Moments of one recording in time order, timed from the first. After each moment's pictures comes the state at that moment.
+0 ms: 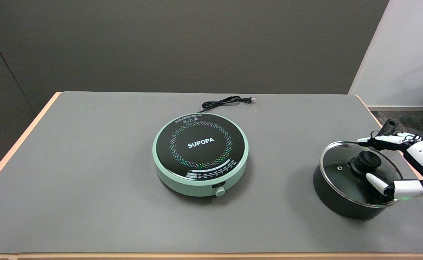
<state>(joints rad) -1.10 -0.71 1.92 -1.32 -2.47 1.13 0.62</state>
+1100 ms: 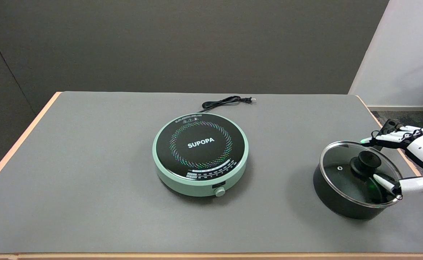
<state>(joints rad) -1.20 -0.60 1.98 -1.27 -2.48 1.15 0.50</state>
